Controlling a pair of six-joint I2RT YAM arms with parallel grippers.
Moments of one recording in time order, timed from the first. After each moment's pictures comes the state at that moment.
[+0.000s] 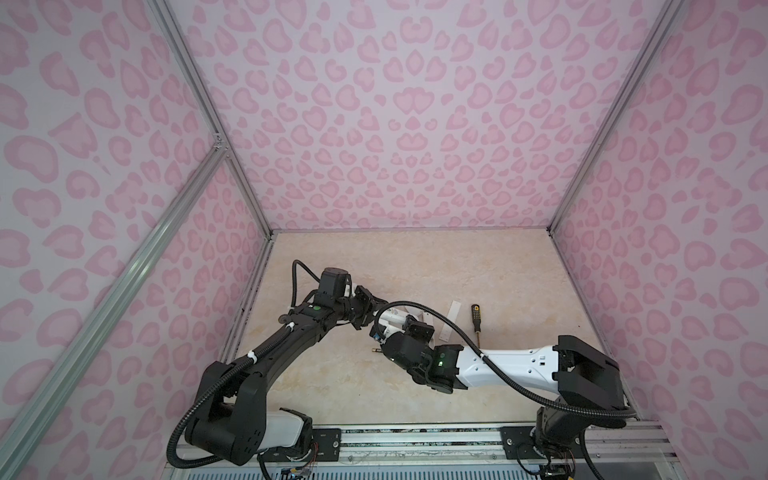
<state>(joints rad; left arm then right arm) -0.35 1.36 0.83 -0.20 0.62 -1.34 1.22 1.67 1.01 -0.12 0.92 -0.42</state>
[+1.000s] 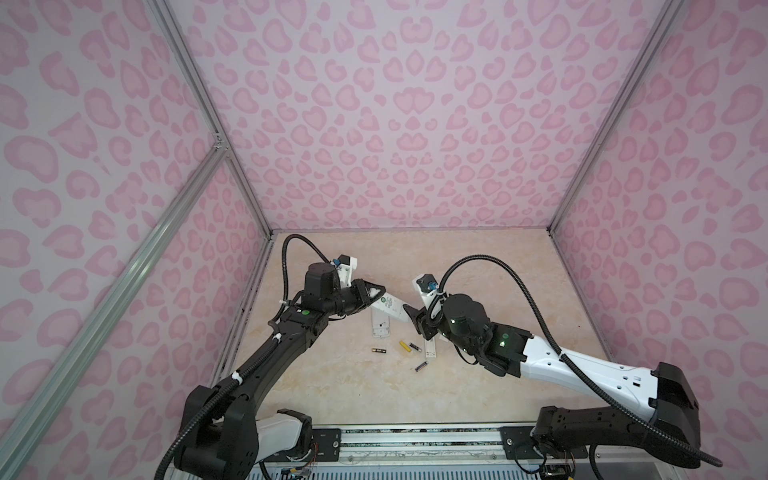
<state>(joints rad) -0.29 1.22 0.80 -0.04 0.67 -0.81 0.97 1.26 0.94 -0.05 0.26 0.16</state>
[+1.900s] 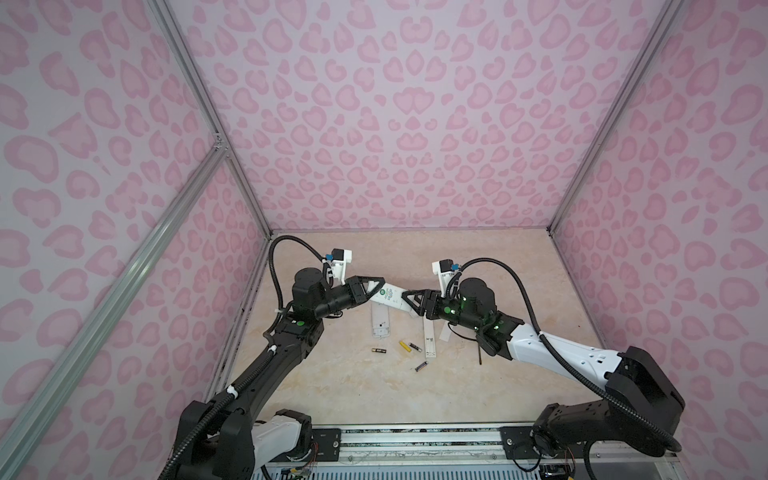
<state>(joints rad) -0.27 1.17 0.71 0.28 0.77 -0.89 0.73 1.39 0.80 0.35 -0.29 0.81</state>
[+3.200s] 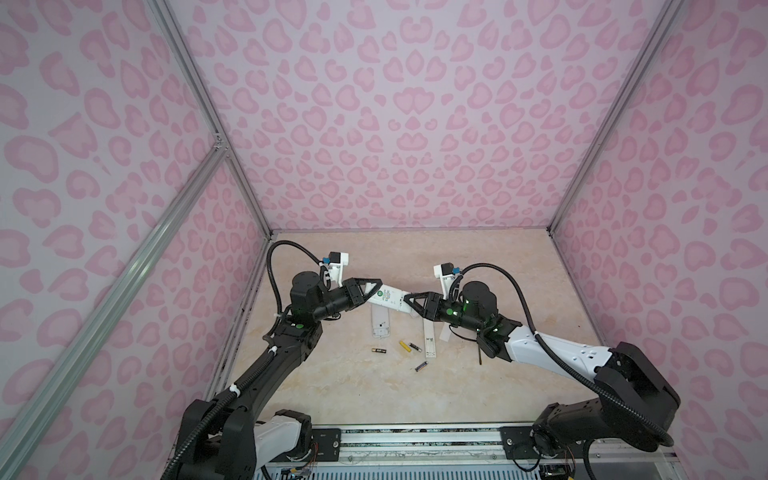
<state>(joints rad) -0.24 1.17 0.66 0.33 0.78 -0.94 0.69 1.42 0.74 0.47 -0.37 0.90</state>
